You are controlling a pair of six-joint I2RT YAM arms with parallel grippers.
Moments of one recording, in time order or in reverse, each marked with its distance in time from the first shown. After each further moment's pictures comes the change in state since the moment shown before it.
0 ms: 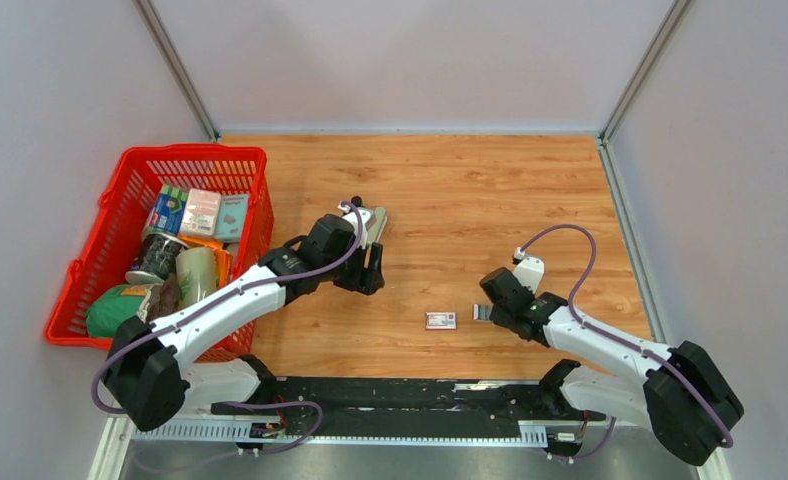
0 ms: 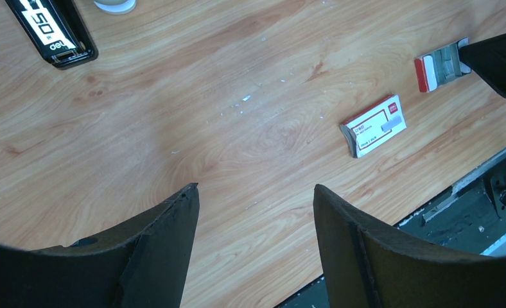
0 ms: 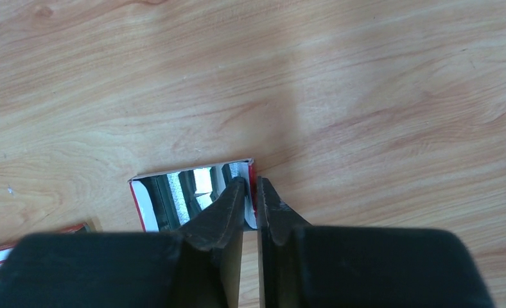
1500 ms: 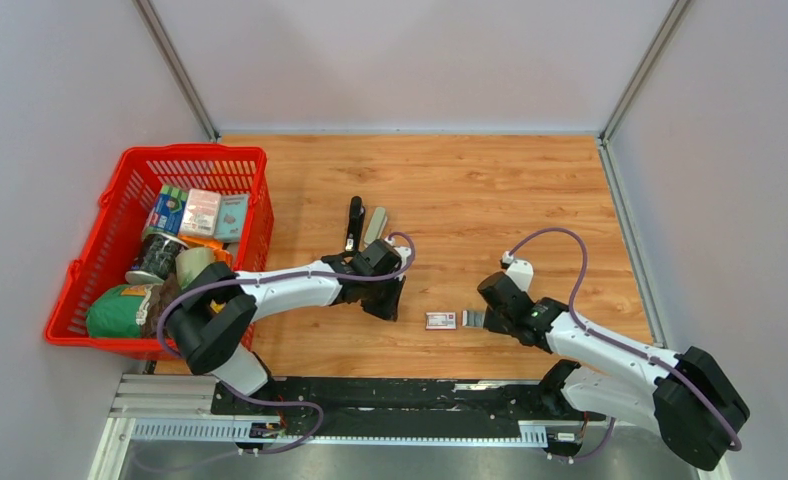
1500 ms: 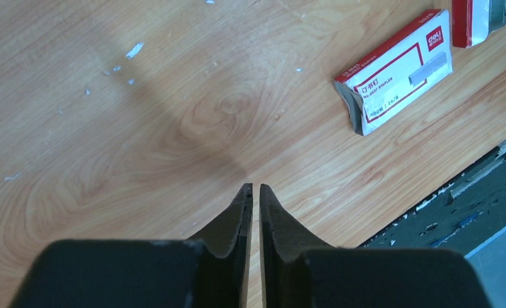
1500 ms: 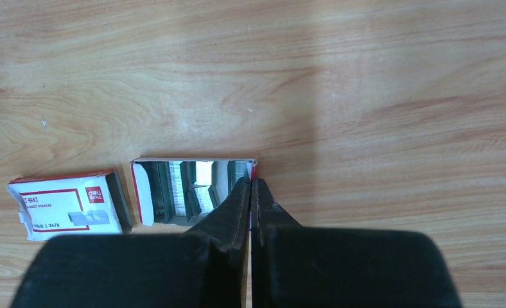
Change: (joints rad) left arm -0.163 0.356 -0.003 0.094 0.086 -0.068; right arm 0.059 -0.047 -0.015 0.018 -0.108 -0.060
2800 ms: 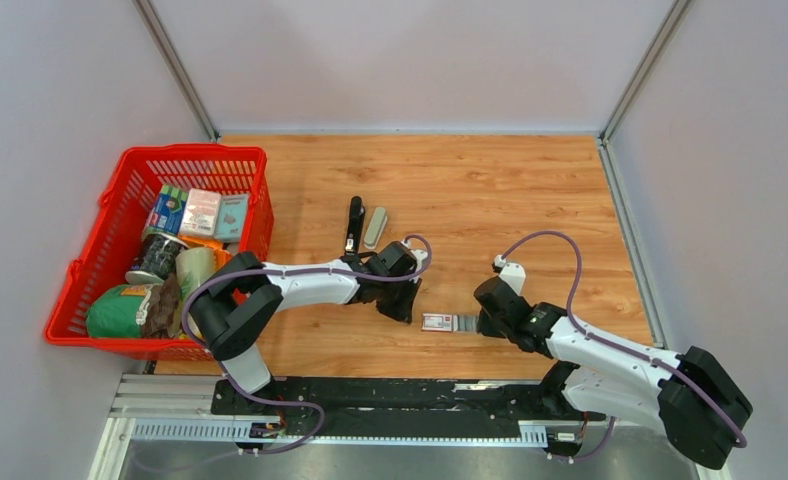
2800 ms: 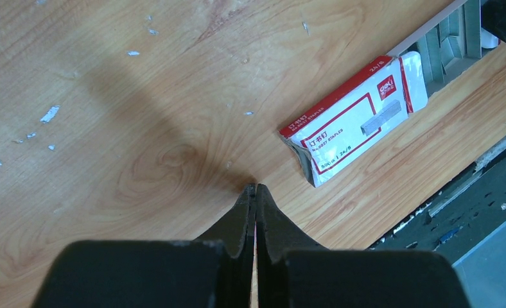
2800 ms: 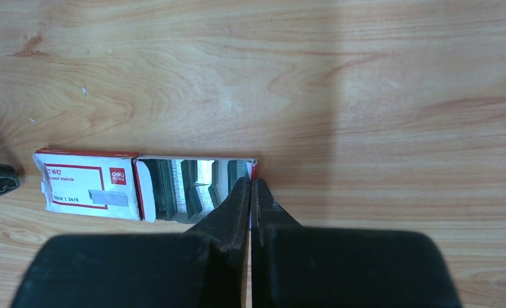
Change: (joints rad) left arm -0.045 0.139 0.068 0.085 0.044 -0.022; right arm 0.063 -0.016 -0.026 0.053 -0.045 0.006
